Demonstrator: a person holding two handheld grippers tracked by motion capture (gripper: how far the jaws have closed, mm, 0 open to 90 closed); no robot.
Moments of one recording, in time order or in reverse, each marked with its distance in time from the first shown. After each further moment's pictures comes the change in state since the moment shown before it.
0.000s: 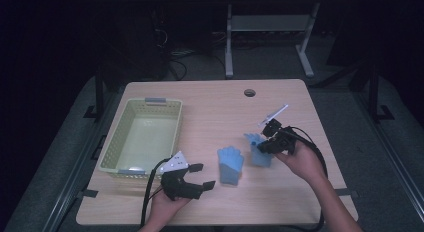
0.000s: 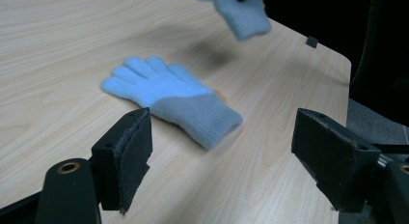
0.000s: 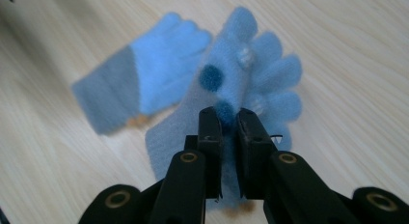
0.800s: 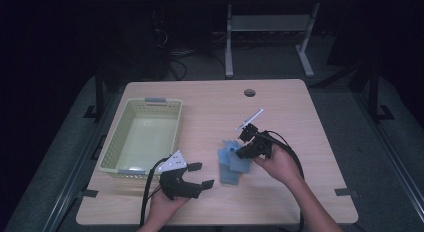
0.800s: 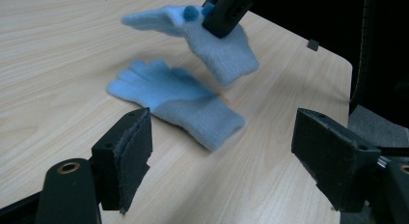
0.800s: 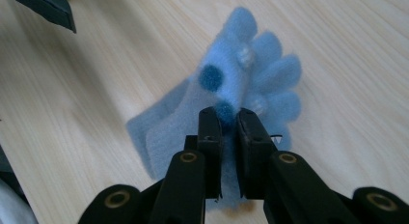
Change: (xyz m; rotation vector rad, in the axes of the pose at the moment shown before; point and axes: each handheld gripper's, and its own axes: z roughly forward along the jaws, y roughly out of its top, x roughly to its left) left arm 0.002 0.001 -0.003 -0.008 0.004 -0.003; right arm 0.036 0.027 0.031 -0.002 0.101 -0.025
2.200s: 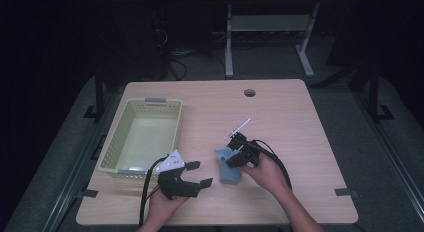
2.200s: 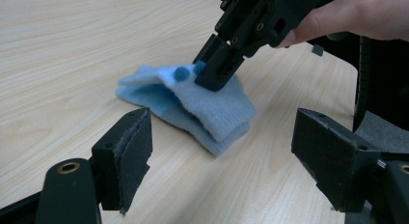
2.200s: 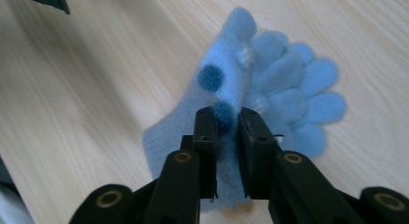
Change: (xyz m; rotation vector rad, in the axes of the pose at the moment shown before) left arm 0.000 0.001 -0.004 -0.020 0.024 0.002; right arm 0.019 0.001 0.037 0.042 0.034 0.044
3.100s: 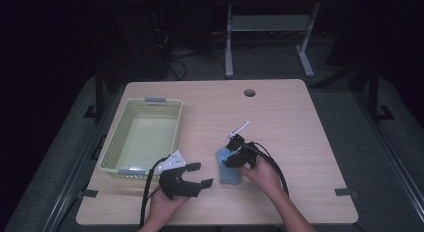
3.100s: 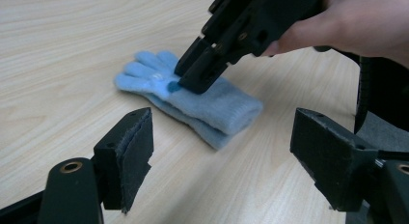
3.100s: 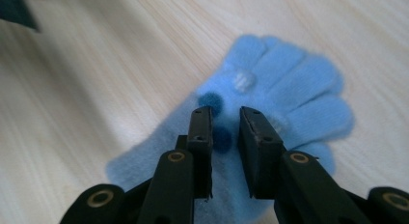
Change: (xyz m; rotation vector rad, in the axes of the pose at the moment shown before) left arm 0.002 -0.003 0.005 0.025 -0.007 -0.035; right arm -0.006 -0.003 0.021 -0.039 -0.015 0.017
